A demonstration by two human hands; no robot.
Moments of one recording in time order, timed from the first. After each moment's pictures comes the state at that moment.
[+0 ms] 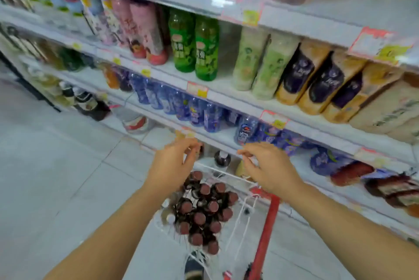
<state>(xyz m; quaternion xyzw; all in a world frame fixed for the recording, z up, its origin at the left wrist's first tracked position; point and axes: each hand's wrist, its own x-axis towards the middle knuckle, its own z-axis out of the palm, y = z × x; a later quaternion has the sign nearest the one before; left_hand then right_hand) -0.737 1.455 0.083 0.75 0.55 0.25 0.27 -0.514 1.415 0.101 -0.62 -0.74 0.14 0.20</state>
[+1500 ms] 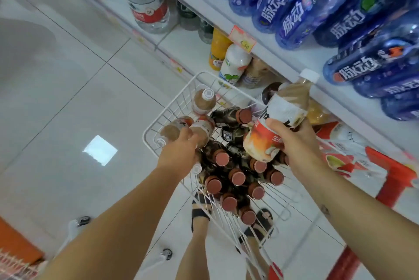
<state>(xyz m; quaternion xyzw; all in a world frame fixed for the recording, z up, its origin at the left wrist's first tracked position) -0.843 1.437 -0.250 0.68 0.65 -0.12 0.31 -0.611 1.468 -0.185 -0.75 -0.27 0.51 0.32</state>
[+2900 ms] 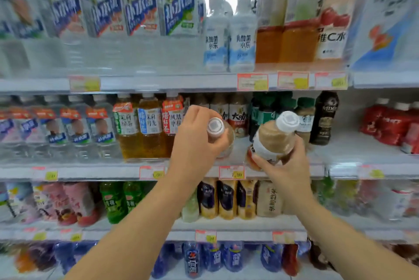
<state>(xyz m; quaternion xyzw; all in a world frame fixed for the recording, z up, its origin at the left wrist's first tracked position) -0.571 1.458 0.377 0.82 0.21 0.52 0.12 -0.398 1.371 0.301 -0.60 -0.44 -0.03 0.67</state>
